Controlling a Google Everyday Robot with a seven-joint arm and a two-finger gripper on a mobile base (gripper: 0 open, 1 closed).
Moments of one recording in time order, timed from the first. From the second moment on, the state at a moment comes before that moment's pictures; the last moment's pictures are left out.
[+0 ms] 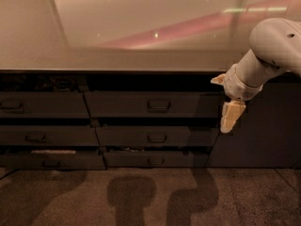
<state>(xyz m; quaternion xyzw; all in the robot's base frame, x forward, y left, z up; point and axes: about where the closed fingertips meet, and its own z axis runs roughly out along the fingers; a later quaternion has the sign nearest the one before) 0.575 -0.233 0.770 -0.69 0.70 0.00 0.17</state>
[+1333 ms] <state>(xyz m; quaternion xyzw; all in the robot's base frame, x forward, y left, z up) 0.612 -0.238 0.741 -0.71 0.69 -0.07 0.12</state>
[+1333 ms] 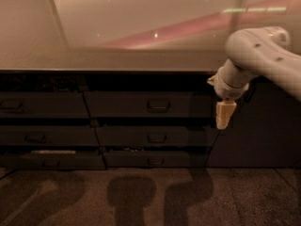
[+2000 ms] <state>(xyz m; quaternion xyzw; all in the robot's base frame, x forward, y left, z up) 0.646 -0.250 0.711 -0.70 0.70 -0.10 0.05</state>
